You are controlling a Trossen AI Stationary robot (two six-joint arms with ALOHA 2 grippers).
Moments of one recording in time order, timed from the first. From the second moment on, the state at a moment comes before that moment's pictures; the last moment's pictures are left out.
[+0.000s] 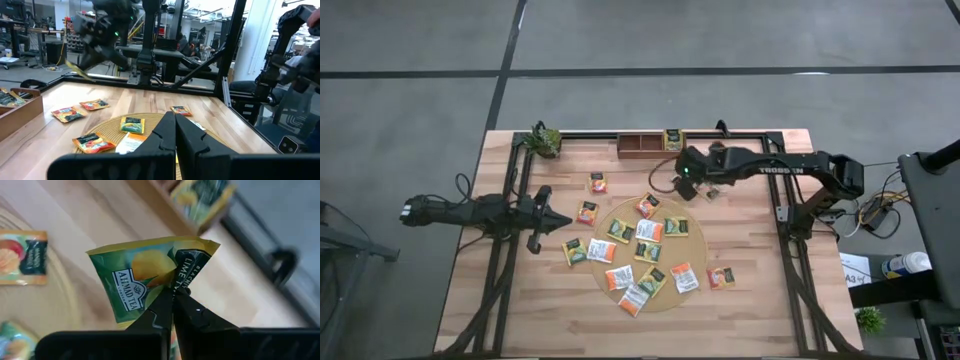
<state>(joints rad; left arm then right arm) -0.13 0.03 0.01 0.03 -0.06 -0.14 -0.27 1.58 1.20 -0.79 0.46 0.33</state>
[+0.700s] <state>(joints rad) -0.13 0.03 0.01 0.03 -0.06 -0.14 -0.41 1.72 1.35 -0.62 0.63 -0.52</state>
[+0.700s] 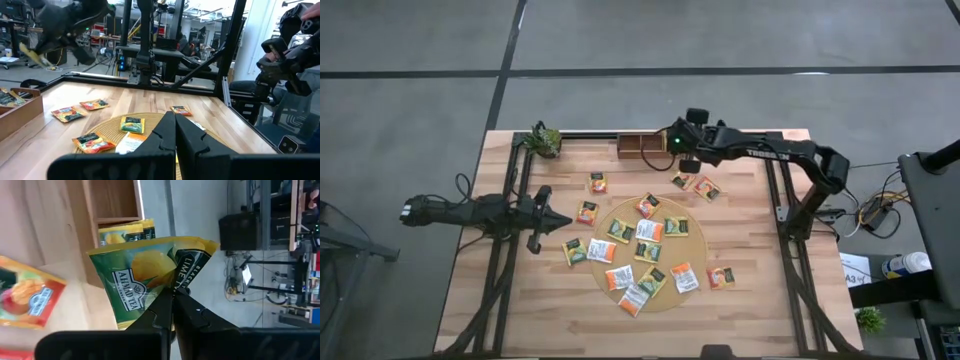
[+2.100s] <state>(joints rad) -0.13 0.03 0.01 0.03 -0.06 -0.14 -0.53 2.03 1.47 -0.46 0.65 -0.52</state>
